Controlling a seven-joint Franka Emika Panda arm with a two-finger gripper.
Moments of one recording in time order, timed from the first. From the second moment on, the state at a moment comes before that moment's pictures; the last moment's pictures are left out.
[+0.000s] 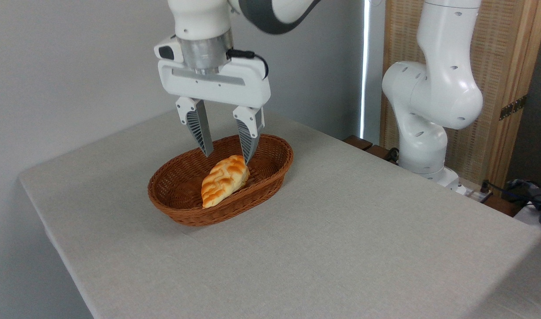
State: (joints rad) arm -0.22 -0.19 0.00 -2.02 -0.11 1.82 0.13
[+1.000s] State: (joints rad) arm -0.30 -0.13 0.00 -2.14 -0.11 1.97 0.10
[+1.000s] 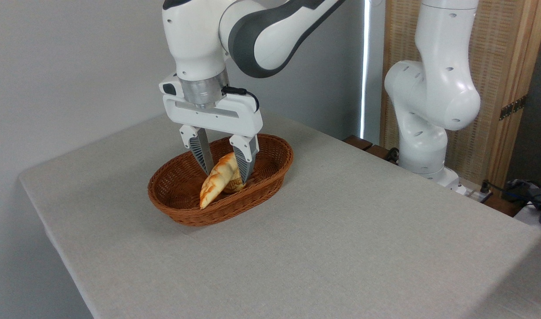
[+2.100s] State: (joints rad) arm -0.30 -0.13 0.00 -2.14 -0.11 1.99 0.10
